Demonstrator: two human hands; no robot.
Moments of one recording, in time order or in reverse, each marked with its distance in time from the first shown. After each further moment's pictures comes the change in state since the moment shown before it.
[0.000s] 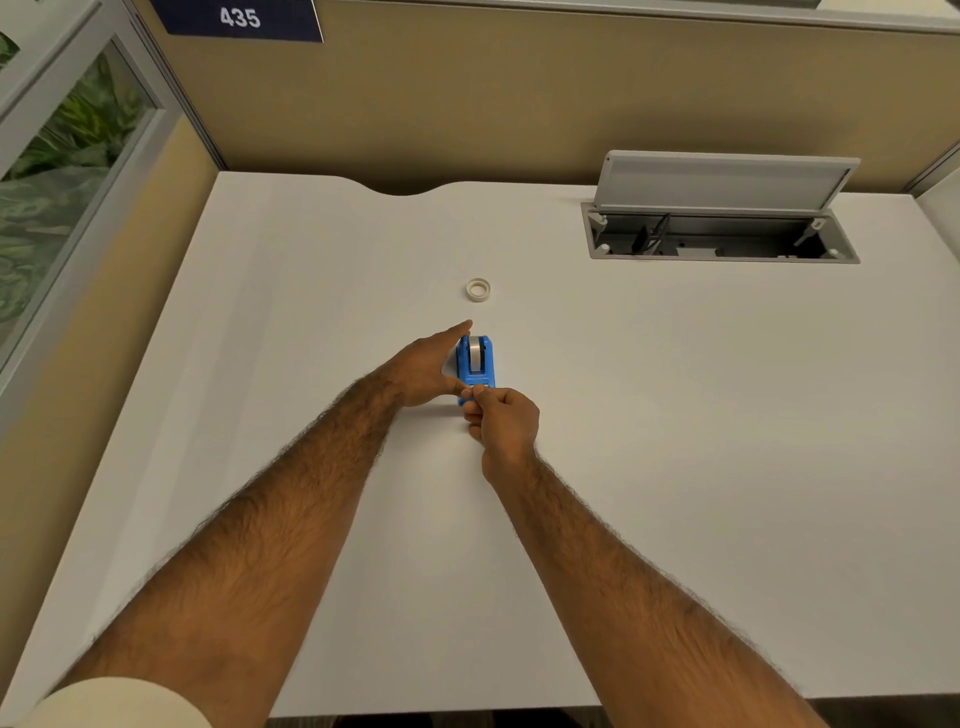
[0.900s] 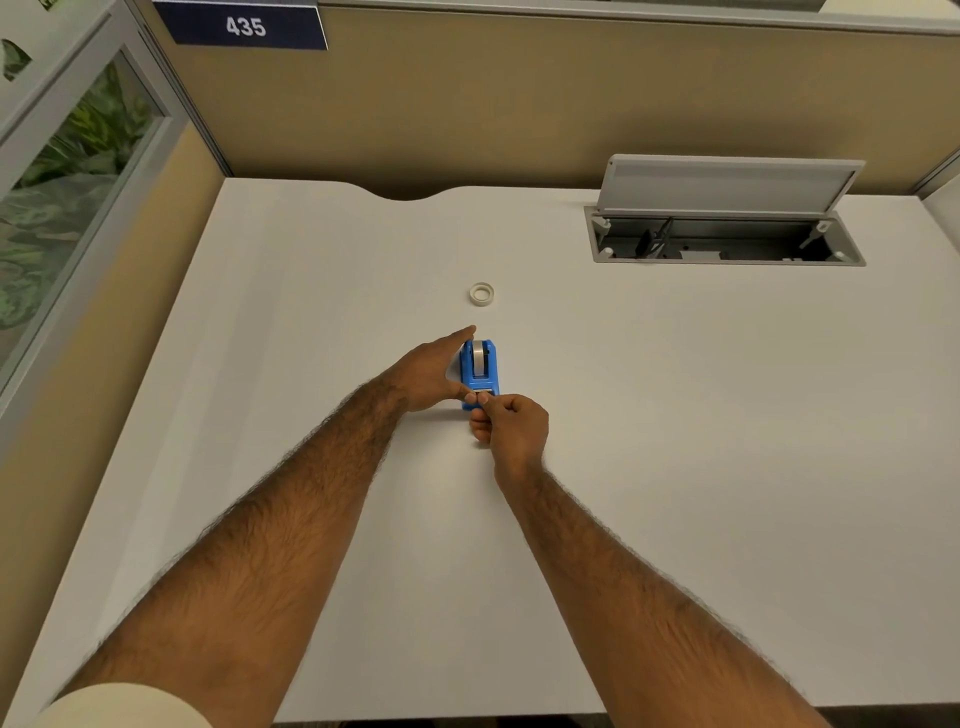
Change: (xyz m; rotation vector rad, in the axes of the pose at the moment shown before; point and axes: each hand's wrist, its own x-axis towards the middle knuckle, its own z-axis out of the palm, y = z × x) left_hand 0.002 -0.001 0.001 0.015 0.015 0.008; right_hand 0.009 0.008 -0.010 -0.083 -0.022 -0.094
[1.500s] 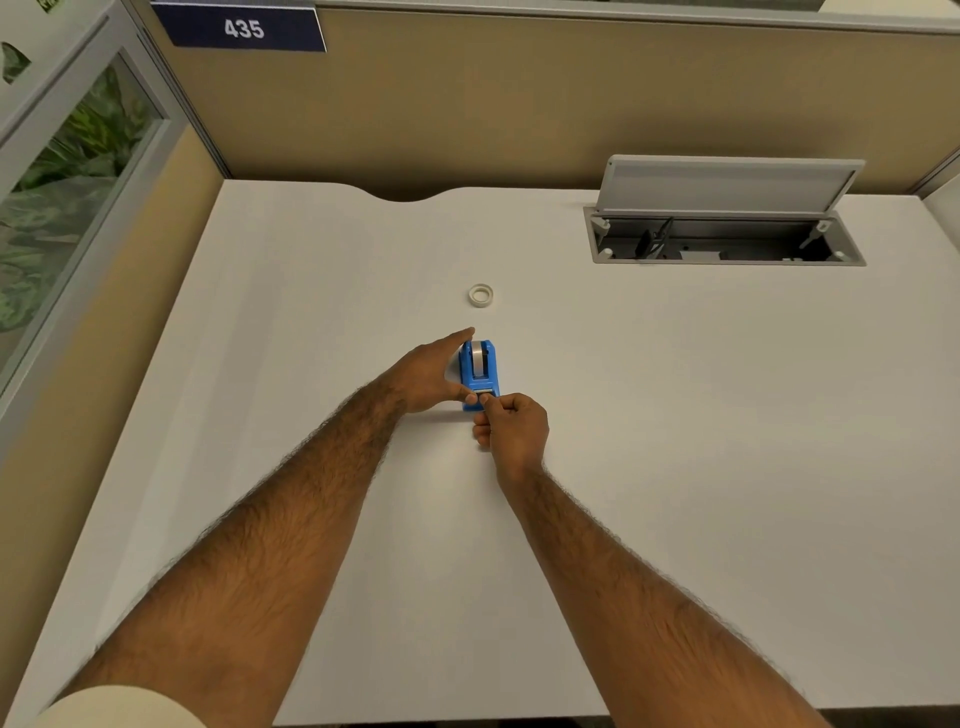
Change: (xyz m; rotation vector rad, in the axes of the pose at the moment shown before) left_hand 0.003 -0.003 0.002 -0.009 0.021 -0.001; right_hand 0.000 -0.003 -0.002 -0.085 0.012 -0.032
